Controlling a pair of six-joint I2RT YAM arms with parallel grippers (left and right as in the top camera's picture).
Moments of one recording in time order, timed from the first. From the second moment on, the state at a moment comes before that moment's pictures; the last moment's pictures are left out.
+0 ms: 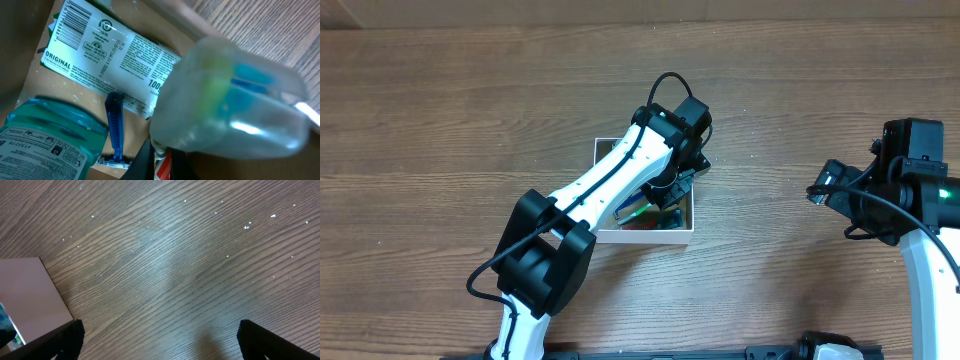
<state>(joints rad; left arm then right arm) -0.68 2.09 1.72 -1.21 0.02 0.29 -0.15 1.20 1.23 -1.27 -0.01 0.38</state>
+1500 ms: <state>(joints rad) -0.57 1.49 1.74 -1.26 -0.24 0.02 -0.01 1.31 1.29 -1.09 -0.01 0.27</state>
